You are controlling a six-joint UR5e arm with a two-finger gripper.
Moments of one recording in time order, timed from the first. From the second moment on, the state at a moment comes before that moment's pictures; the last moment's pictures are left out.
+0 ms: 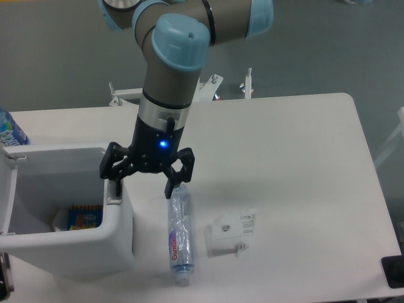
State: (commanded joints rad) arm 2.29 -1.80 -1.45 -1.06 1.18 0.06
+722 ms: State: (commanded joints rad) arm 2.44 -1.80 -1.29 -0.99 1.30 0.14
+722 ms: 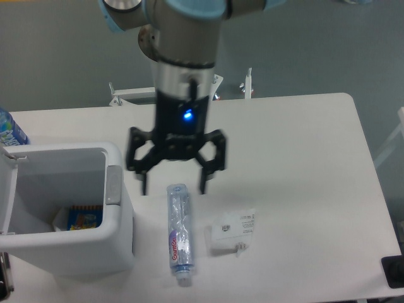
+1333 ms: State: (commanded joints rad) arm 2.61 -1.77 -1.33 -1.00 1.39 0.58
